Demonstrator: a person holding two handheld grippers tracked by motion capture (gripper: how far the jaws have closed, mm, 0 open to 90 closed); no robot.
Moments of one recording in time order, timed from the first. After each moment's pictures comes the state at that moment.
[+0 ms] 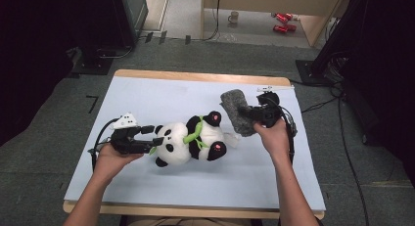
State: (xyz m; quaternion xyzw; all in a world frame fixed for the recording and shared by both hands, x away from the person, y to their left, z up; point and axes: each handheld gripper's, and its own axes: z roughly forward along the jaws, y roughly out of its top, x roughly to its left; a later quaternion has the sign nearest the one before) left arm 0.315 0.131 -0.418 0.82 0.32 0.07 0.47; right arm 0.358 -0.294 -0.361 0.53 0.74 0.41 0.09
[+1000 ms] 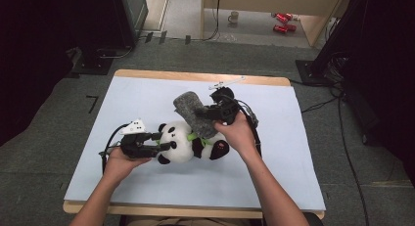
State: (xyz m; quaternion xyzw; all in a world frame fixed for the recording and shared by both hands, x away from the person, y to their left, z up) left arm 0.319 0.114 -0.447 0.82 0.30 0.04 0.49; right arm 0.365 -0.180 -0.345 0.41 0.81 0.42 0.02
